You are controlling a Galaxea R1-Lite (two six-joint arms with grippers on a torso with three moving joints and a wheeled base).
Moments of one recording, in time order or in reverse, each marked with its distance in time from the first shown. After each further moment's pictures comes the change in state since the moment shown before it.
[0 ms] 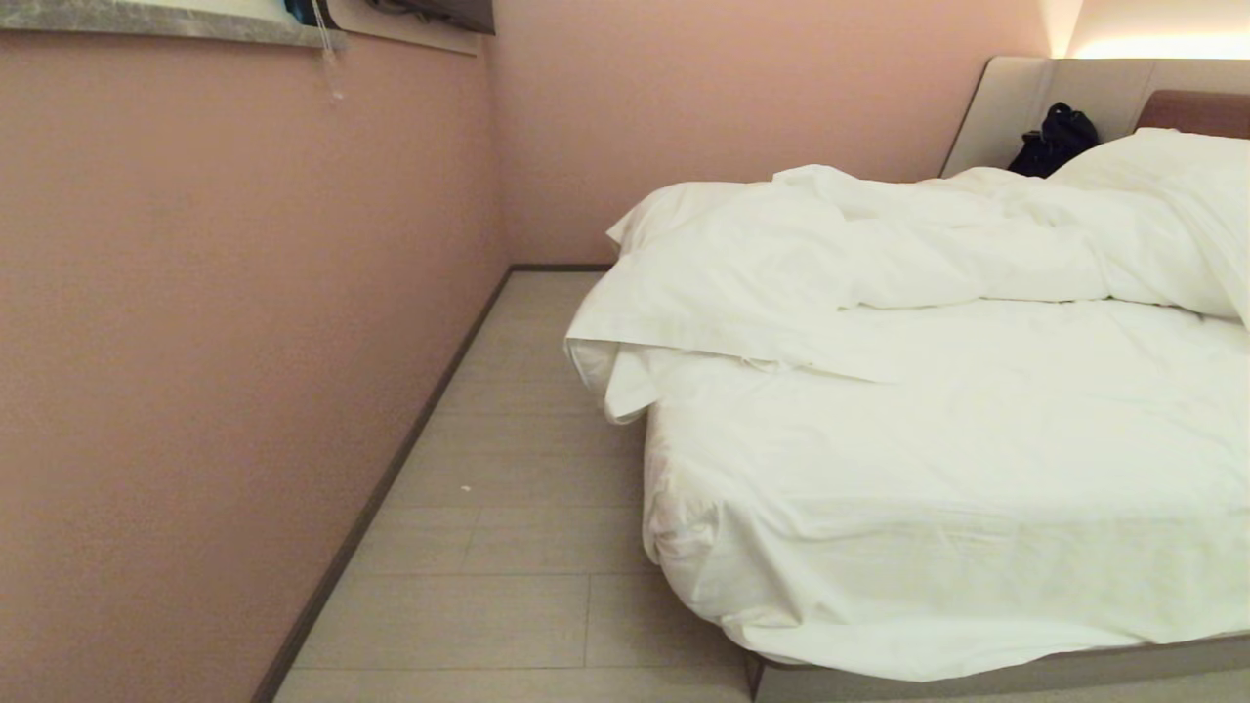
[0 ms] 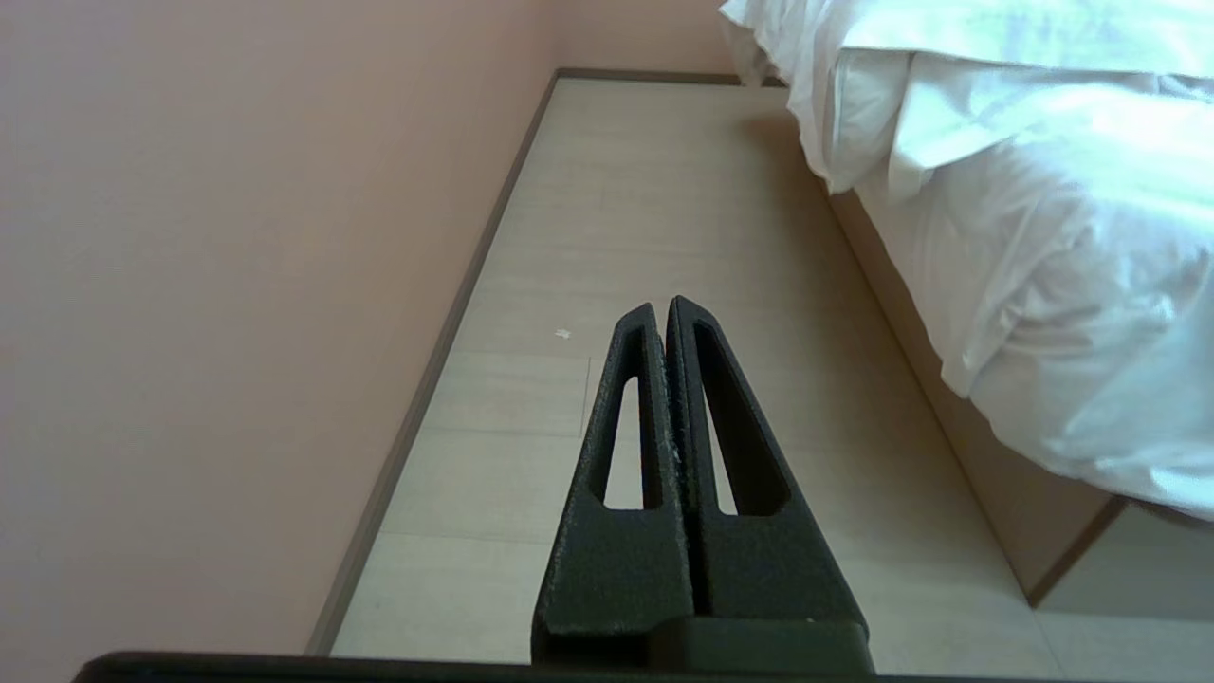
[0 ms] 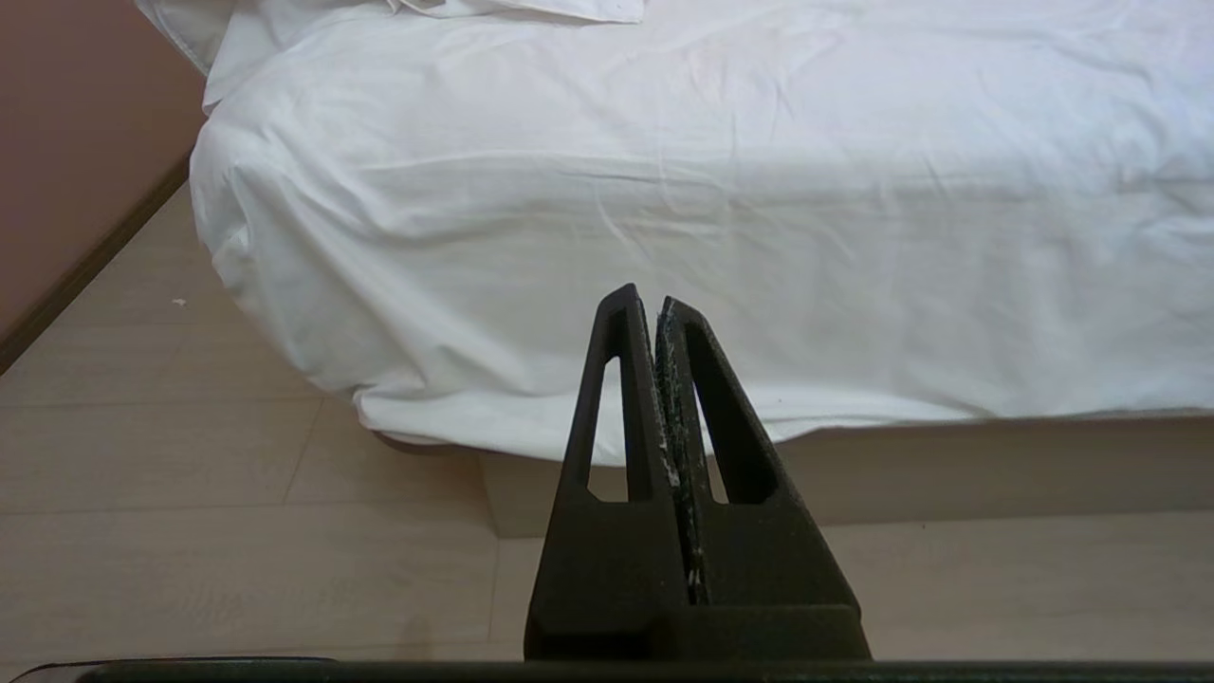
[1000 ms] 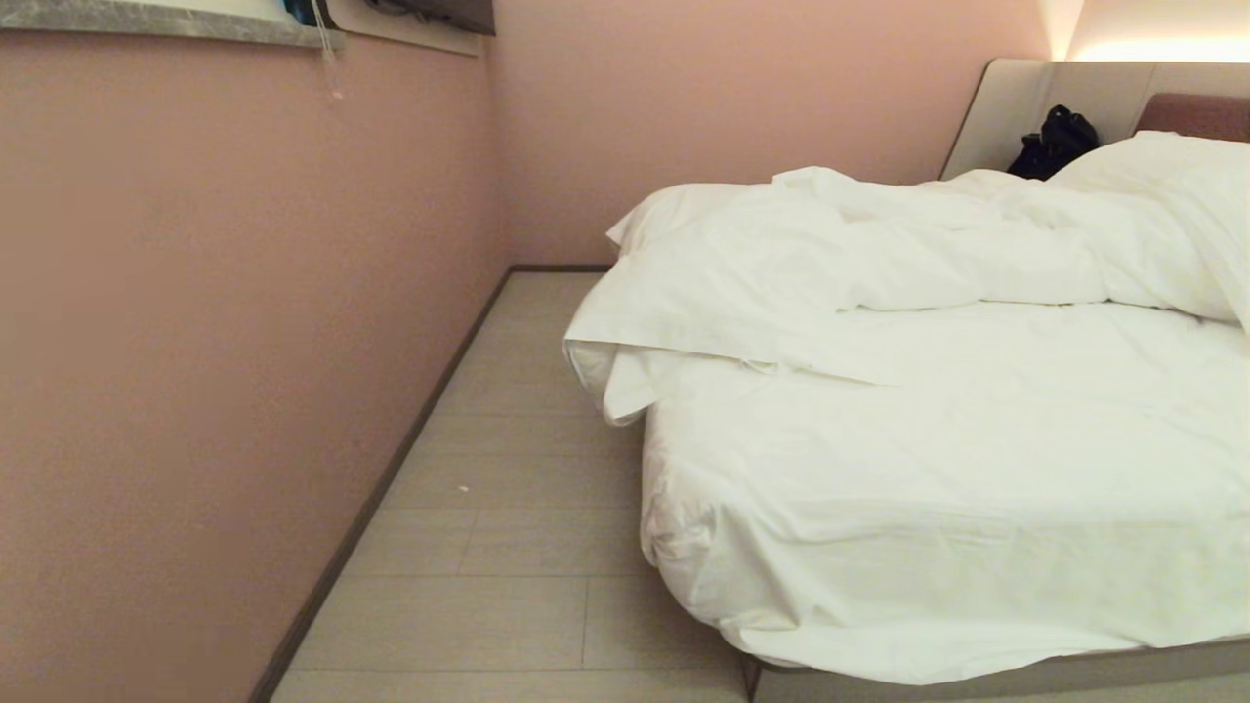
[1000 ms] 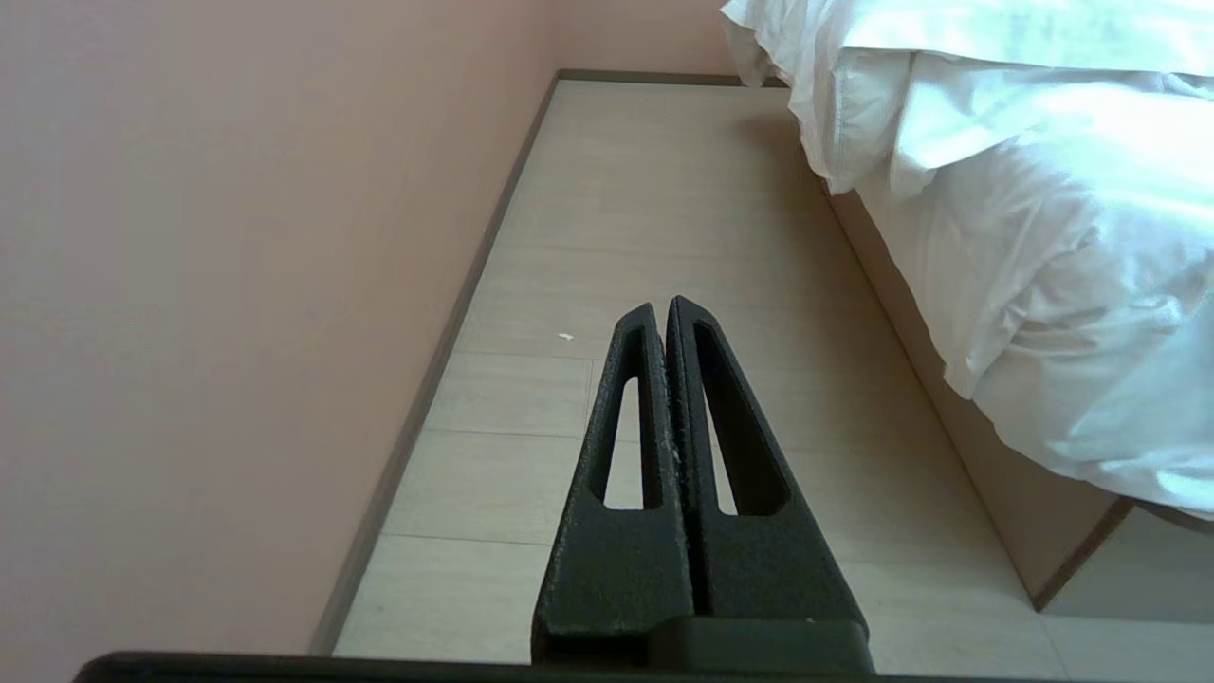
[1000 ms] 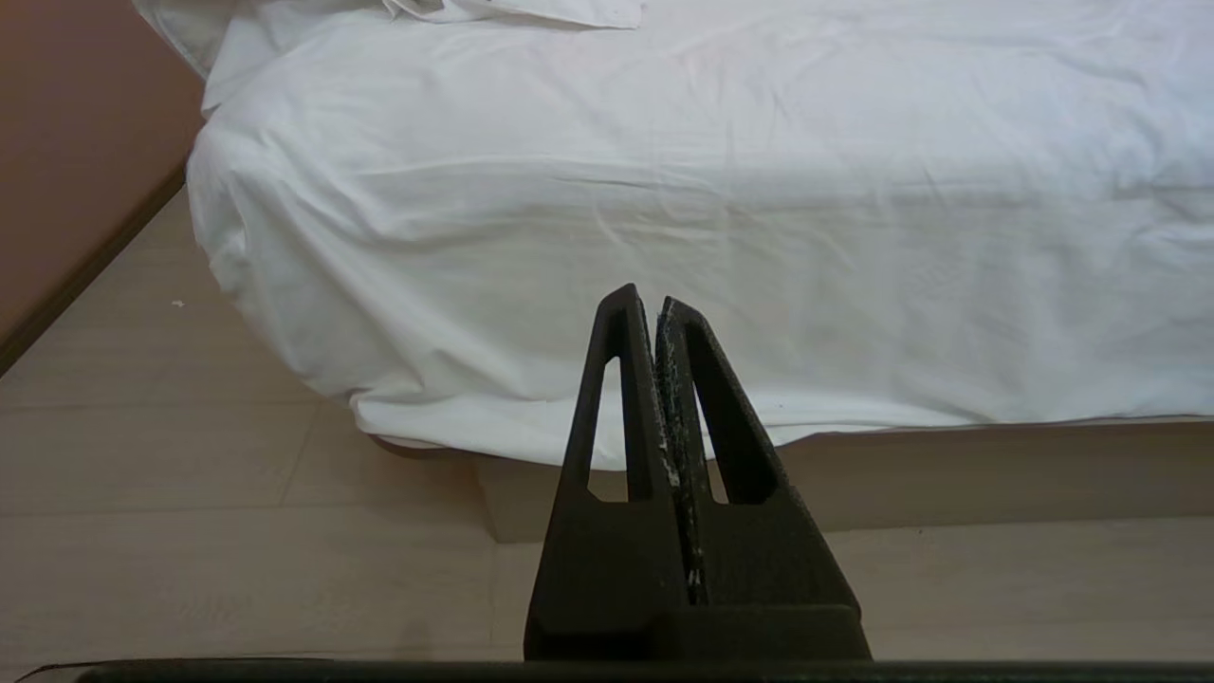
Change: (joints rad) left arm -0.001 0.000 0.000 0.002 0.001 0.009; right arm 0.000 0.000 0.000 0.000 0.000 0.004
